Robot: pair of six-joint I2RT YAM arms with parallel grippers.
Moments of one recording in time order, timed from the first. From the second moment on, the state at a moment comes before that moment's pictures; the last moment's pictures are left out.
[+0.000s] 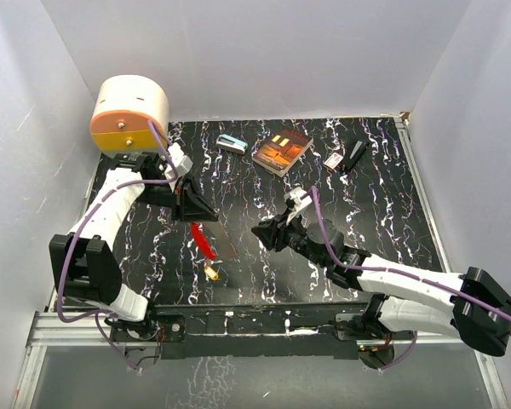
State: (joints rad) left arm -0.15 1.51 1.30 -1.50 1.48 1.36; right arm 0.95 1.07 0.49 0.46 0.11 0.38
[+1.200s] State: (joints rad) left arm -0.10 1.47 1.29 -0.99 1.14 0.75; right arm 1.05 1.17 0.57 0.33 -0.13 0.35
